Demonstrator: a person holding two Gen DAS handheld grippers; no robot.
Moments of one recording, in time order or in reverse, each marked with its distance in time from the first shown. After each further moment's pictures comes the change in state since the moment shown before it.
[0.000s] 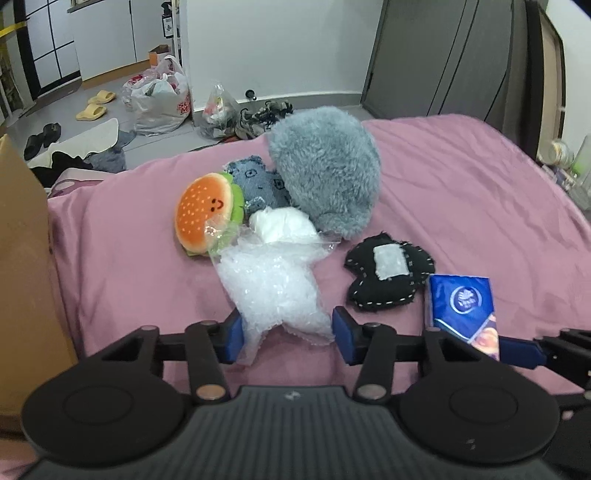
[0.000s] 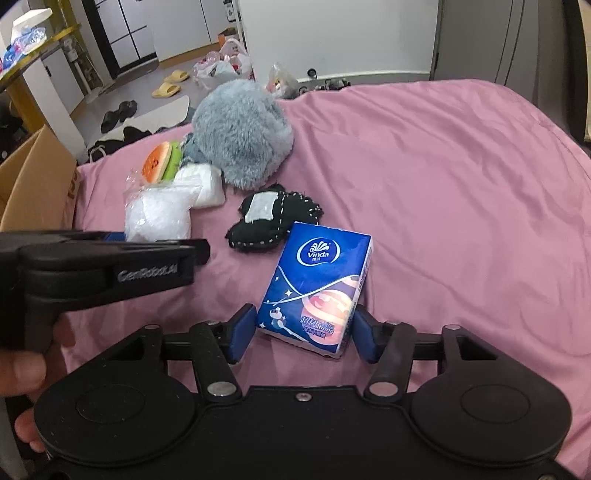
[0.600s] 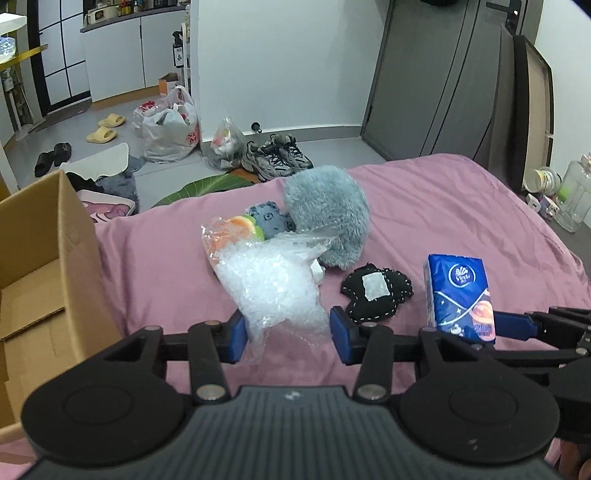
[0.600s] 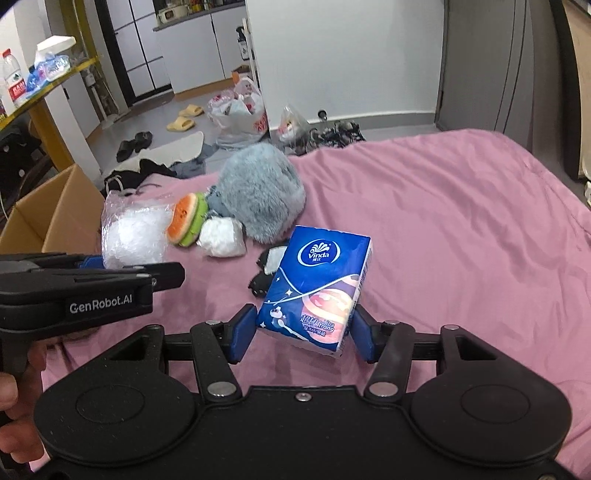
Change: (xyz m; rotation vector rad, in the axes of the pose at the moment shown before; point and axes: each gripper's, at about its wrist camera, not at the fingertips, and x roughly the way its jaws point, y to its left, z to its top) left arm -0.055 0.011 0.008 -0.010 -0.095 0.005; right arm -0.037 0.004 0.014 -0.016 -0.121 0.038
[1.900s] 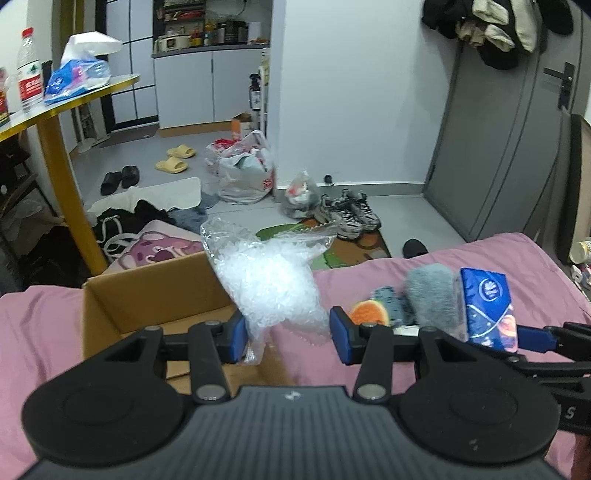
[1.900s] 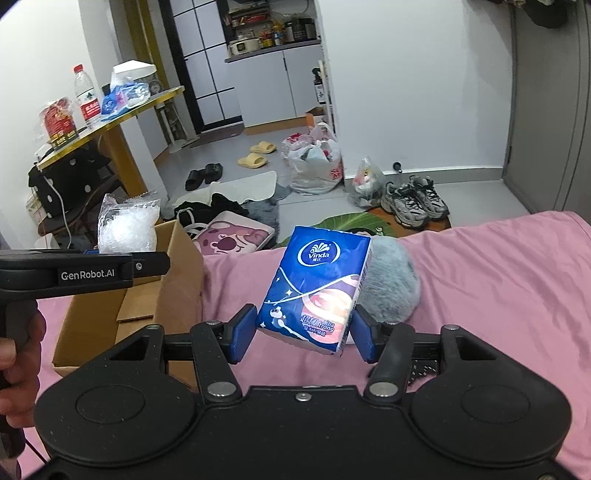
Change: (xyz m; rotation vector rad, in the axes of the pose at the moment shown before) left arm -0.067 0.100 0.036 -0.102 -0.139 0.163; right arm -0.013 0.069 0.050 -0.107 -0.118 0.192
